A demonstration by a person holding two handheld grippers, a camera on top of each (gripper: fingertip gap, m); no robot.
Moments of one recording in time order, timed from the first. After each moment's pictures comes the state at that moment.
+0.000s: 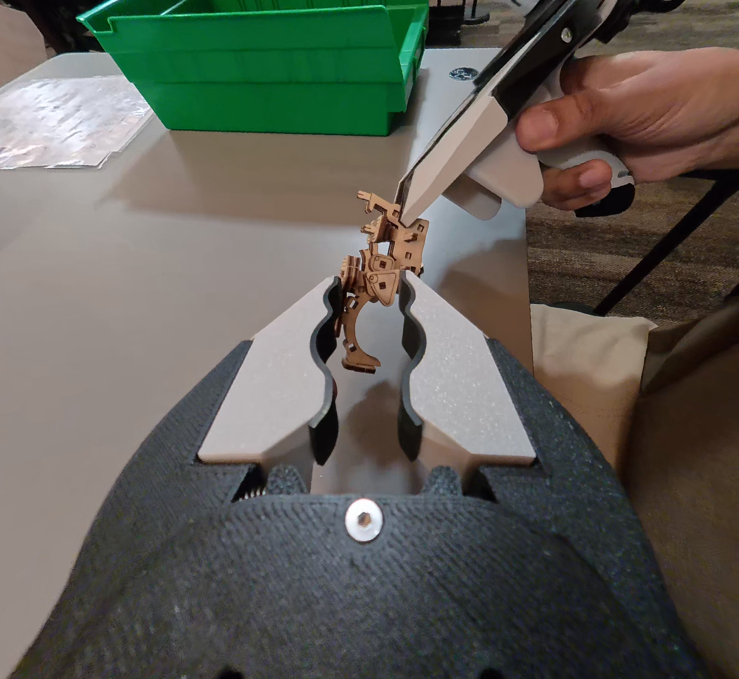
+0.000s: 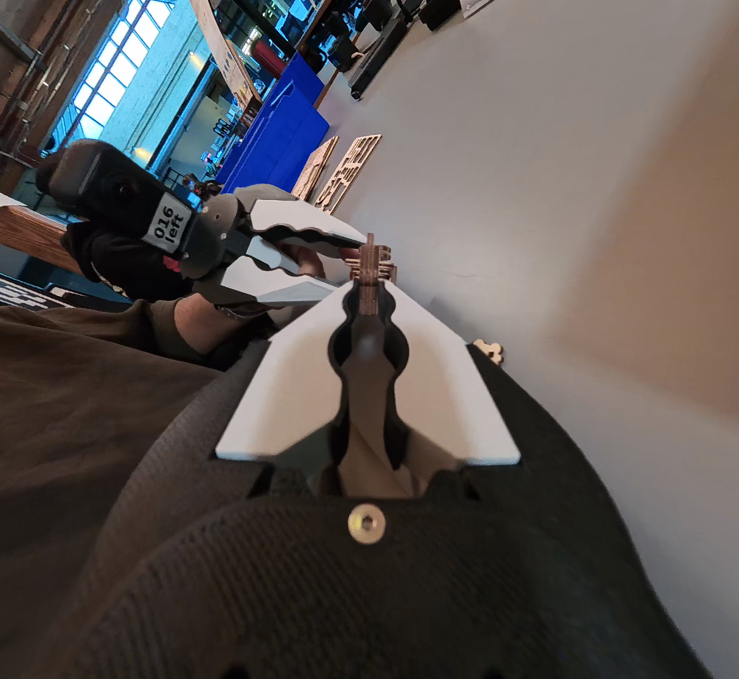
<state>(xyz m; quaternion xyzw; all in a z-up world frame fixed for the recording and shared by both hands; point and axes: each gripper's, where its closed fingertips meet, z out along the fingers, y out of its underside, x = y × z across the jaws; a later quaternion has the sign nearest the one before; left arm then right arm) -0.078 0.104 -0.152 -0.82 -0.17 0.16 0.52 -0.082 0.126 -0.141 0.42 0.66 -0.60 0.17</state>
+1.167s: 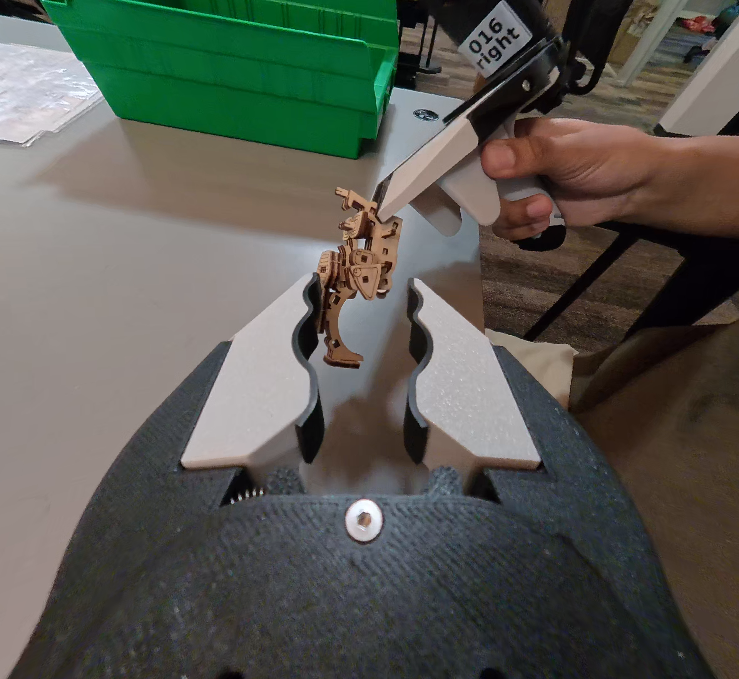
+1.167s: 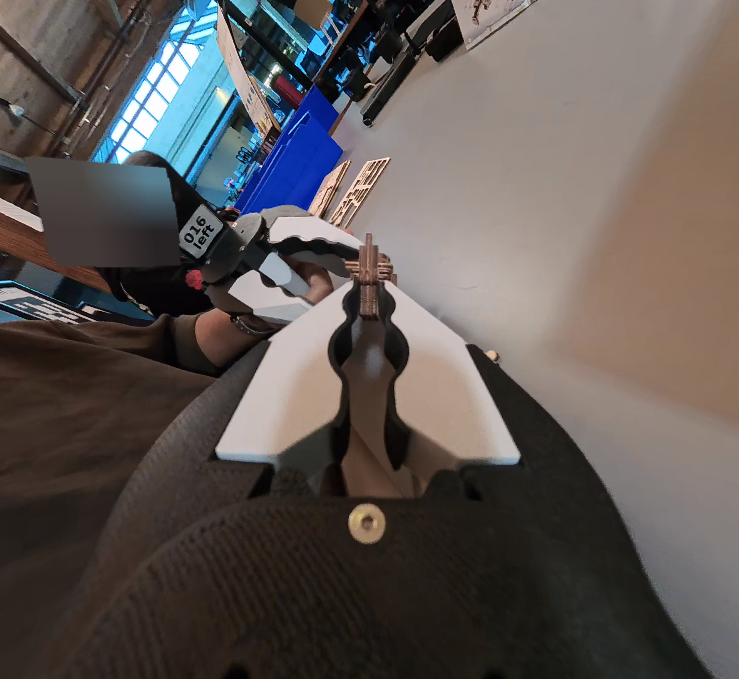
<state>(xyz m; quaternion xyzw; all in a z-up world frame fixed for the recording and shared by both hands) -0.070 0.112 -0.145 -0.80 -0.19 0.07 0.56 -0.086 0.134 -0.133 0.42 0.64 -0.62 0.18</state>
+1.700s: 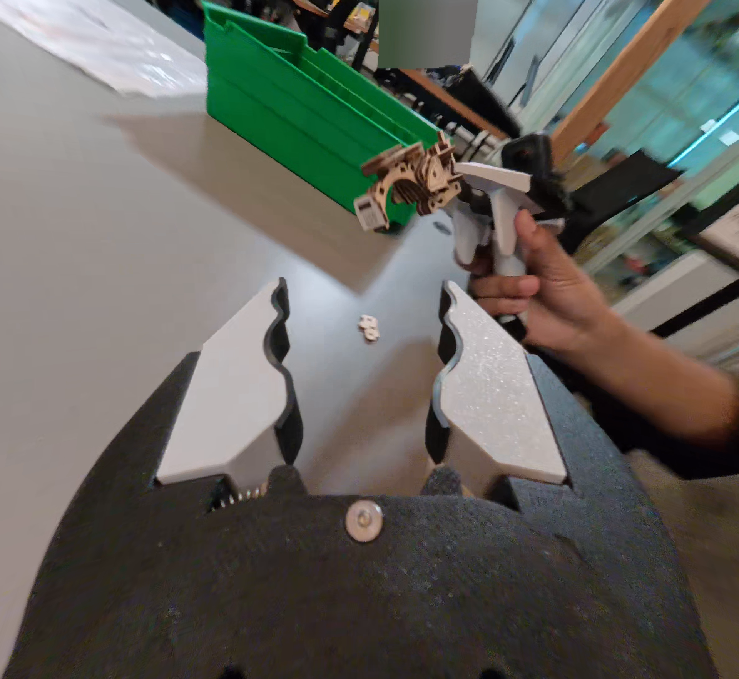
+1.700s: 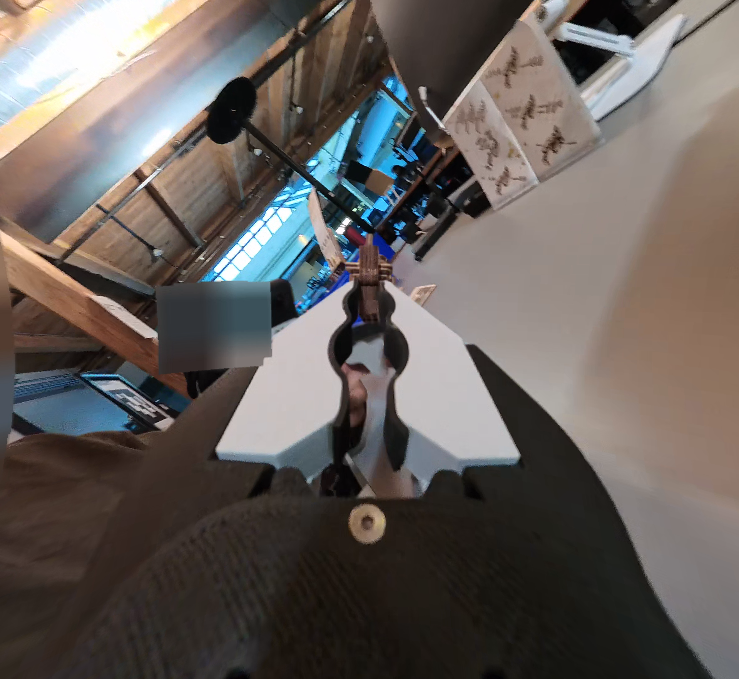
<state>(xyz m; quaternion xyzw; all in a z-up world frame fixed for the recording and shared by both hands) -0.084 0.092 -0.116 -0.67 -0.37 0.01 0.65 -0.109 0.172 -0.070 0.41 0.48 -0.76 0.16</state>
